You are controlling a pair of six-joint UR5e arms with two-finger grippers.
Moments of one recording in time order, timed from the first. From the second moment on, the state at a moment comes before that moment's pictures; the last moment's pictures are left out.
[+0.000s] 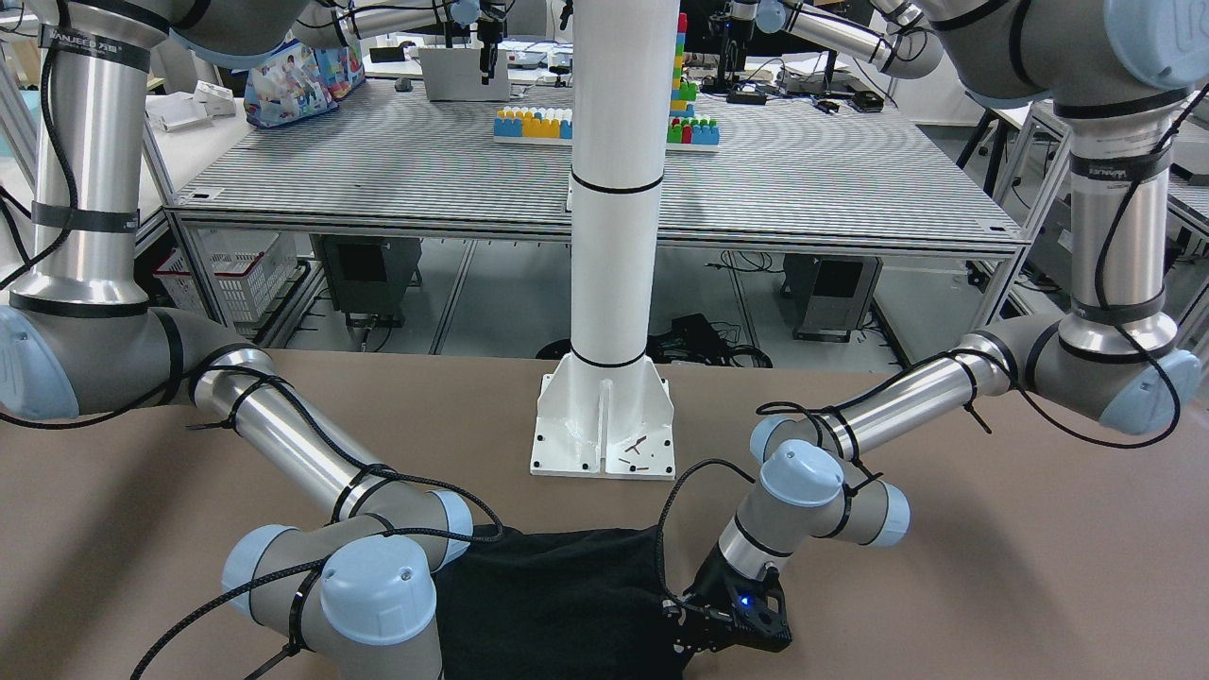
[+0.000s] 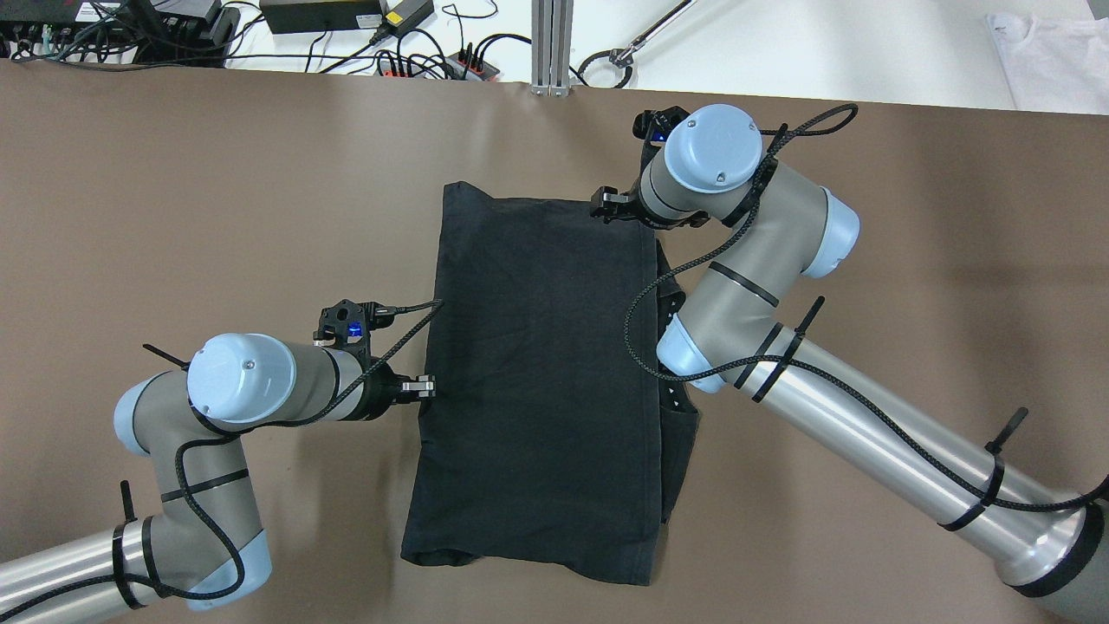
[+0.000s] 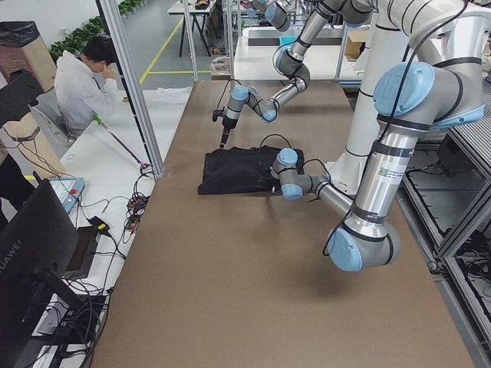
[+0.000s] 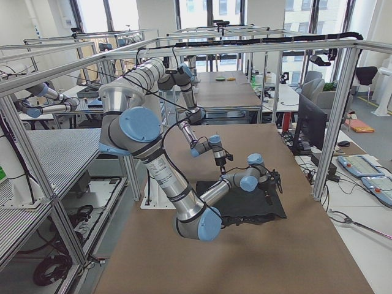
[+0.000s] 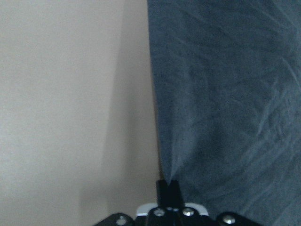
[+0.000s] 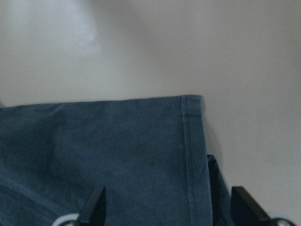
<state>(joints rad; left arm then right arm) -0.52 -1.98 -1.65 -2.24 -1.76 -1.38 0.79 -0.77 1.32 -1.21 1.80 1.11</state>
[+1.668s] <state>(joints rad) -0.37 -1.73 -1.86 -2.41 -1.53 -1.72 0.72 -0.79 1.37 -1.21 1.75 1.23</state>
